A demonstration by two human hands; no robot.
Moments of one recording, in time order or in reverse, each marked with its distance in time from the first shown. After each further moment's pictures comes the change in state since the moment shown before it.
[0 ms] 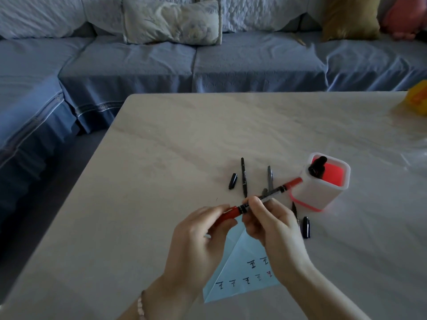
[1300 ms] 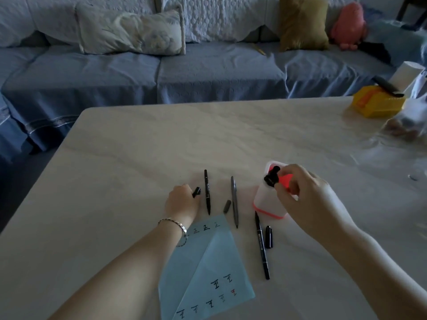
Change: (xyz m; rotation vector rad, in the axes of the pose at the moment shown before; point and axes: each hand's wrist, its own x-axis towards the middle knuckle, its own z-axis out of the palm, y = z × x) left_hand 0.106 -0.087 0.111 0.426 -0.316 -0.509; right_hand 0.046 -0.056 -0.118 -1.201 0.251 -0.381
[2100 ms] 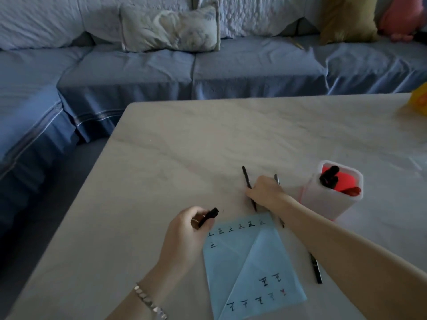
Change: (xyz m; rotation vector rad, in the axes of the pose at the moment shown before) left_hand -0.094 -0.064 -0.070 -0.444 0.057 0.094; right_hand 0.077 -0.048 0.159 -0.072 -0.503 0.241
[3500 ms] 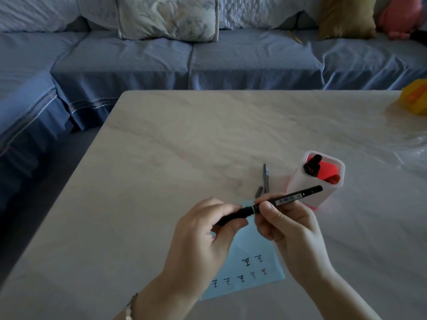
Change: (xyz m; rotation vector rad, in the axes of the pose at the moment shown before) left_hand -0.058 0.065 0.004 -0.026 0.085 0.532; right_hand -0.173 0.016 -0.021 1.428 -0.047 -0.414
